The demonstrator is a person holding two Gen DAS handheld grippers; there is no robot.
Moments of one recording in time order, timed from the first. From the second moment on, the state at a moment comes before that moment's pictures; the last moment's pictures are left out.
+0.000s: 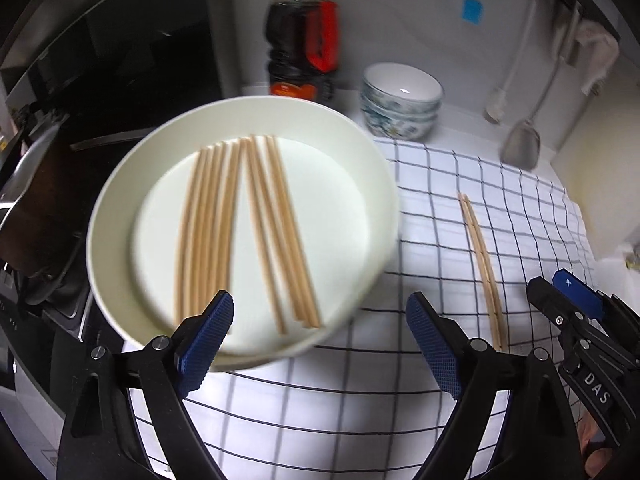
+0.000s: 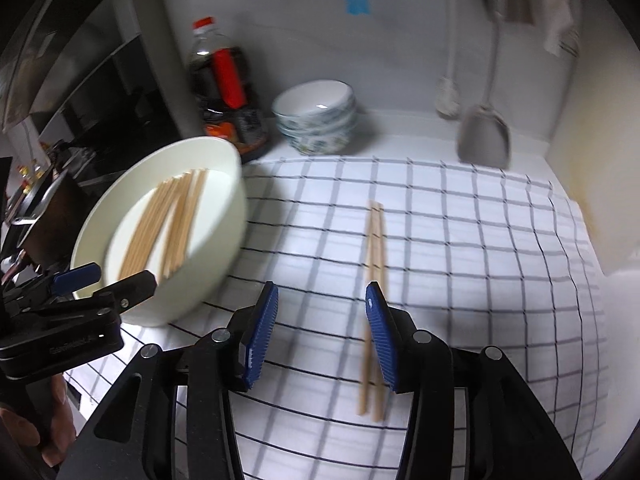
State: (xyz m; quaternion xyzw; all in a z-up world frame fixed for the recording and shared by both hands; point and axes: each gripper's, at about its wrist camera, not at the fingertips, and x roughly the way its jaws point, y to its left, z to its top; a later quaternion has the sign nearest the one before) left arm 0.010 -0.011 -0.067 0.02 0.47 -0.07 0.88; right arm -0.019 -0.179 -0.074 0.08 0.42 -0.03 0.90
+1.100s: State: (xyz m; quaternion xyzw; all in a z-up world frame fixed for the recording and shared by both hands) left arm 0.008 -0.090 -0.085 0.06 0.46 -0.10 0.88; right arm -0.010 -0.222 -0.168 0.07 0.46 -0.05 0.88
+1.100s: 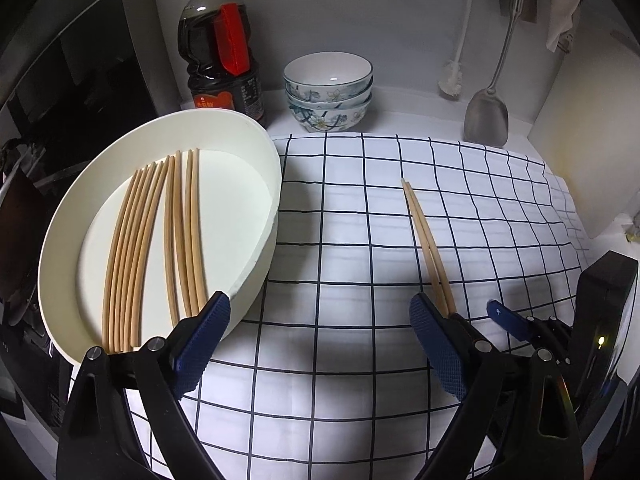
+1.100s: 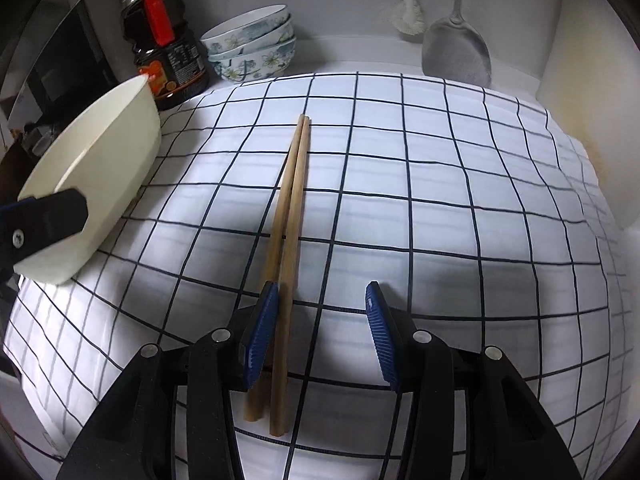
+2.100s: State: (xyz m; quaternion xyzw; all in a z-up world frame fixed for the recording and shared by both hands) left arm 0.025 -0.163 -0.139 0.10 0.48 -0.13 0.86; right arm -0.057 -0.289 -0.168 0.07 0.45 -0.09 0.89
